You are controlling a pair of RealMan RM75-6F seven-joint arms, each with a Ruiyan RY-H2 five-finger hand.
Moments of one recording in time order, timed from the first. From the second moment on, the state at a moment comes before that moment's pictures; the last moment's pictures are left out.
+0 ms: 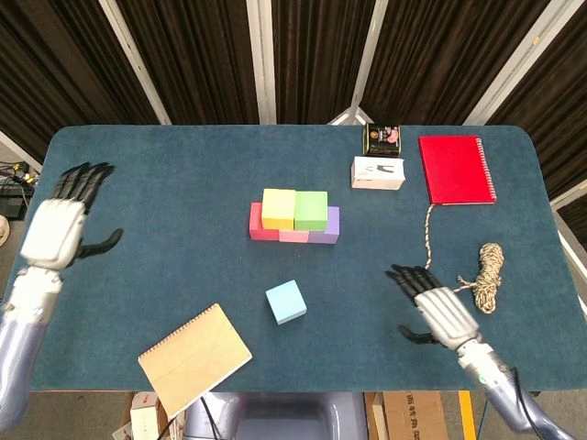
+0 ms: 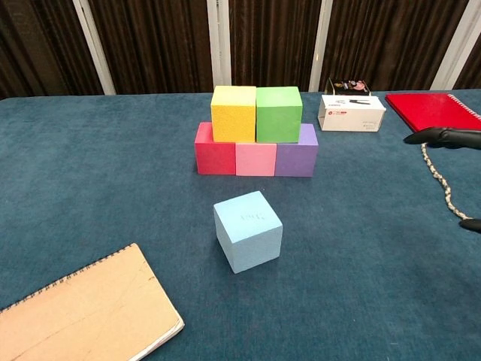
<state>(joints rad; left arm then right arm) -0.50 -1.05 -0.12 -1.78 1.27 1.42 0.01 0.39 -1.12 0.05 -1.78 -1.59 1.02 0.08</state>
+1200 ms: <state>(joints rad) -0.22 -1.30 -0.15 -1.46 1.30 1.57 -0.17 0.82 -1.47 0.18 -1.77 -1.04 0.74 -0.42</state>
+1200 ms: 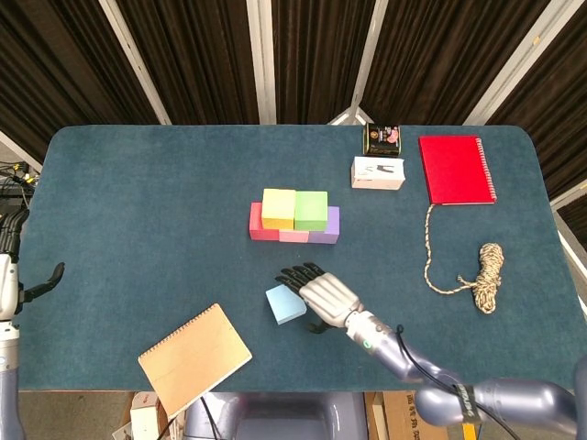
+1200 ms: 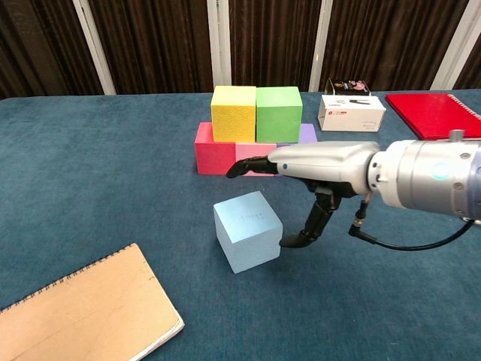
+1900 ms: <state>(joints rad) -0.21 -1.32 -0.21 -1.44 1.27 1.50 -0.19 0.93 -1.53 0.15 -1.68 -0.92 0.76 -0.45</state>
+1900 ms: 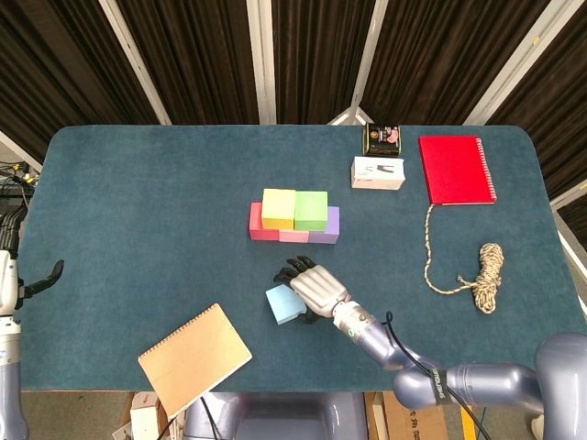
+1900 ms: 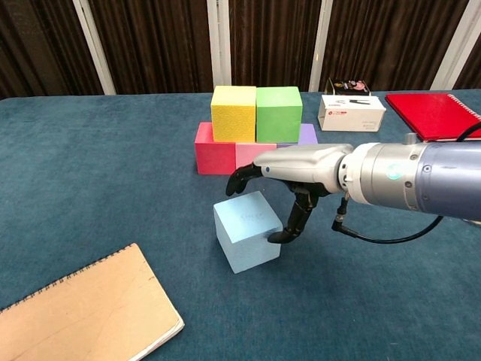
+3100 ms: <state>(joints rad) -0.21 -1.32 -0.22 -1.42 1.27 1.45 -0.12 0.87 -1.27 0.16 -1.91 -0.94 0.87 -0.33</state>
